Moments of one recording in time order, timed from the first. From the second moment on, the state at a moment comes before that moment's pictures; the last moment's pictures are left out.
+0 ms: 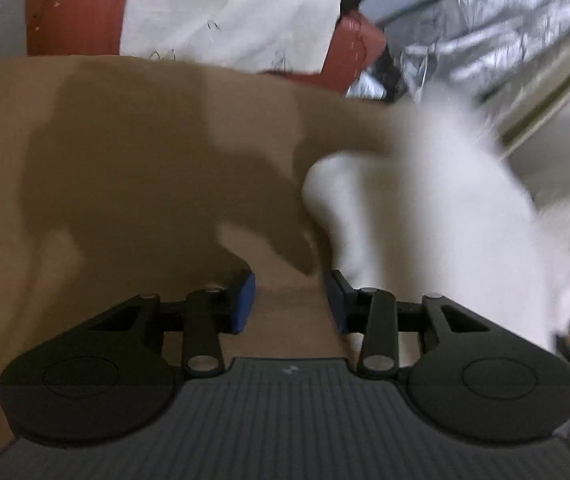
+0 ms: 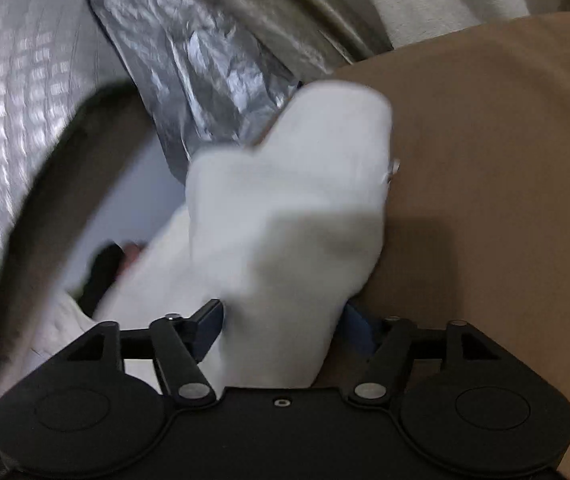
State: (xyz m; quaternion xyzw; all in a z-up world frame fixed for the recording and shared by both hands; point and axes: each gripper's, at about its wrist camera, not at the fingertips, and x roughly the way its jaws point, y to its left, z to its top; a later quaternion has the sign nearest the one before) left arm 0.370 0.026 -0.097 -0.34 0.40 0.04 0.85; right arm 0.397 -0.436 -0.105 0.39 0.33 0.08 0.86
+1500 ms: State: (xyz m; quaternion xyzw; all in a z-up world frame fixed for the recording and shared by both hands) left arm 0.389 -0.051 -0.096 -0.17 0.41 0.00 0.90; right arm 0.318 -0.300 -0.098 -0.01 0.26 0.18 0.95
